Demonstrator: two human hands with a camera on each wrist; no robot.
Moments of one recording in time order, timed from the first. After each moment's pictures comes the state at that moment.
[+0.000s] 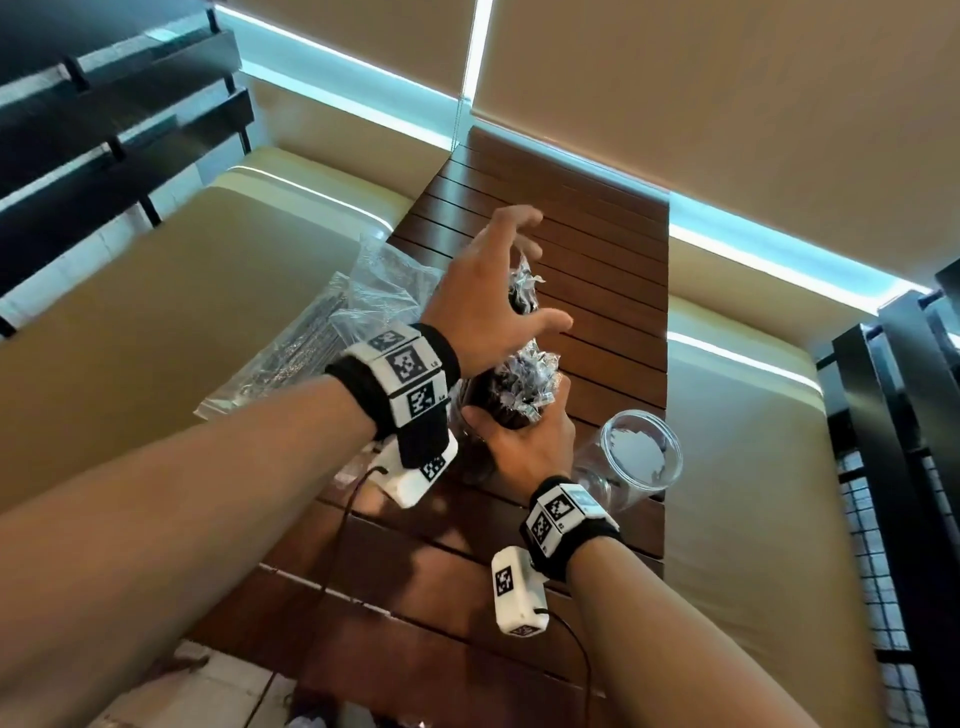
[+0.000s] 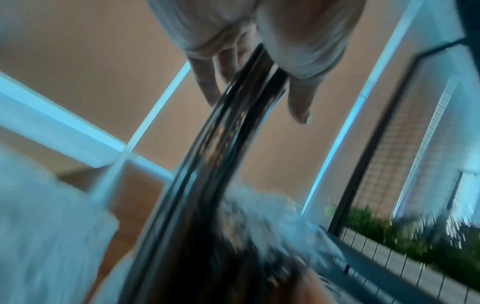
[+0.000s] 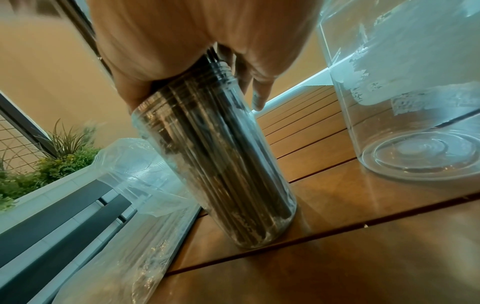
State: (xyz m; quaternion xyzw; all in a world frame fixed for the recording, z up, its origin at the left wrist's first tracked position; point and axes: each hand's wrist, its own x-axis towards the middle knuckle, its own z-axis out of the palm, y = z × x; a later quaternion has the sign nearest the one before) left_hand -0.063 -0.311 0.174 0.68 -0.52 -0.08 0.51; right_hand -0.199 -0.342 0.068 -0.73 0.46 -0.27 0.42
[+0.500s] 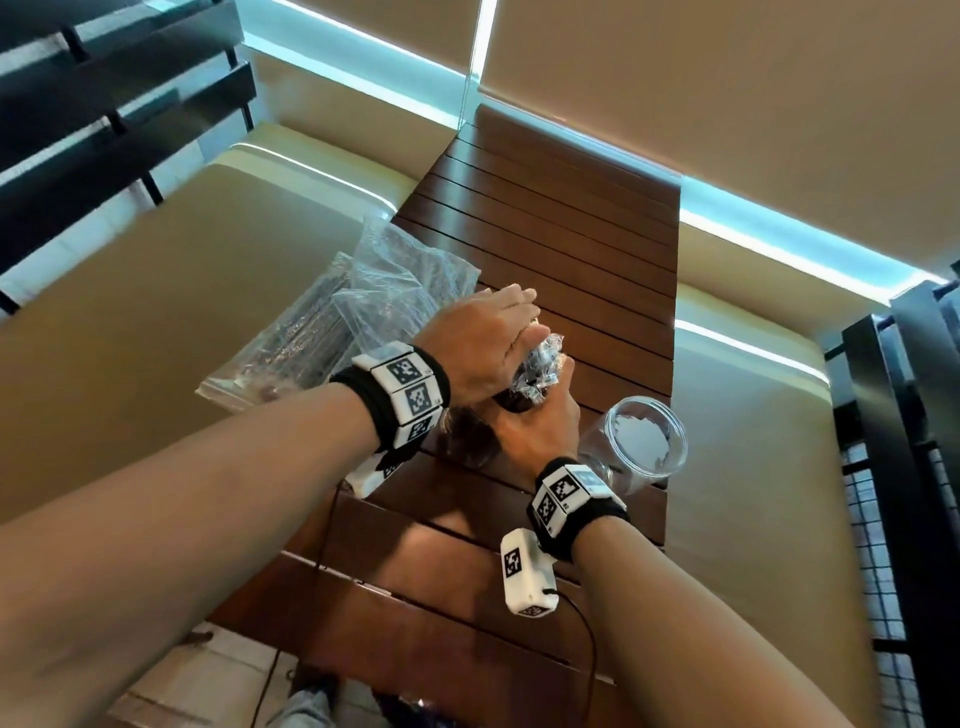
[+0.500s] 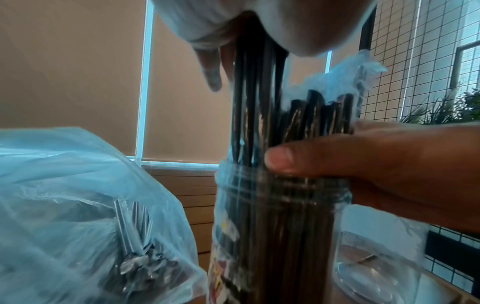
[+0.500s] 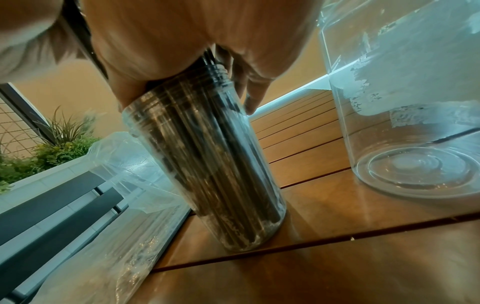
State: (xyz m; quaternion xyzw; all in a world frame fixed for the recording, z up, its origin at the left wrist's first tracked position) left_hand -0.064 -0.306 0.120 0.72 -0.65 -0.02 0.25; right_hand -0.199 -0.348 0.069 -0.75 0.46 -0.24 0.41
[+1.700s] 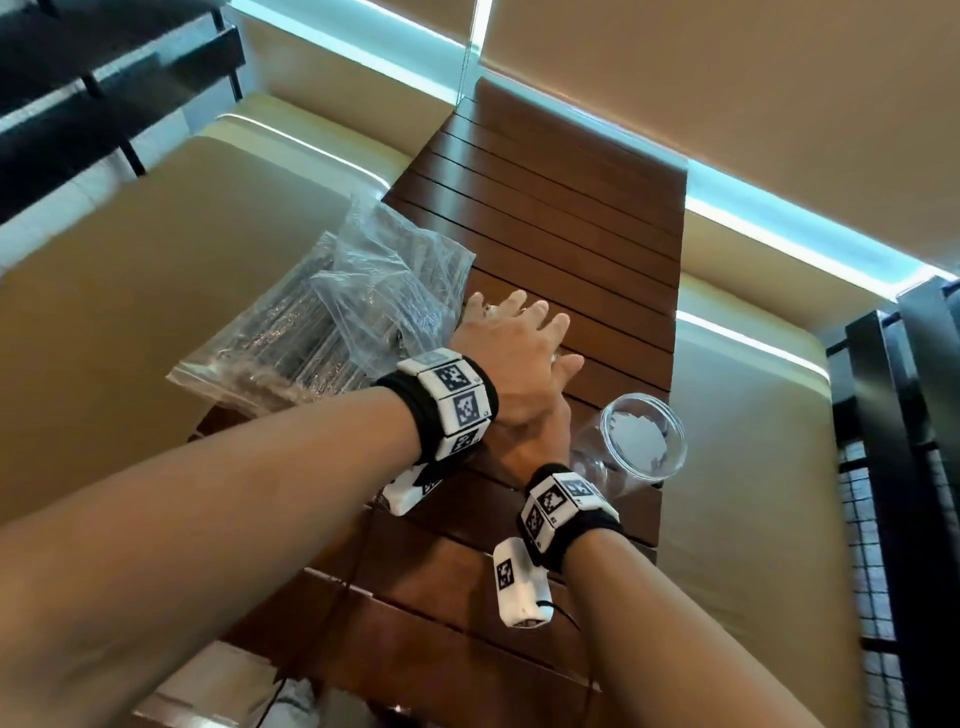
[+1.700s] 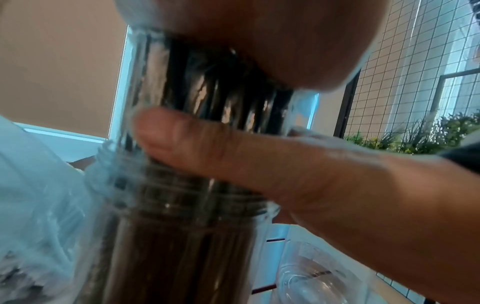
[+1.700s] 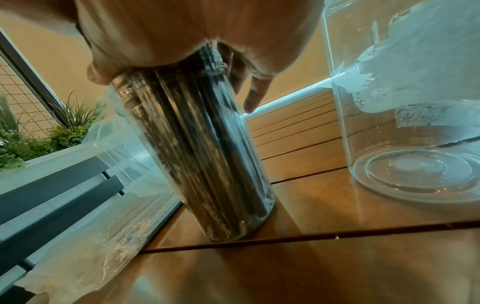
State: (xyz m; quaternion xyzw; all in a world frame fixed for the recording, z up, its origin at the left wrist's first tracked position) left_hand -0.104 -0.336 0.111 0.78 -0.62 -0.08 0.08; right_hand -0.202 -0.359 0.044 -0.82 0.38 -0.25 0.35
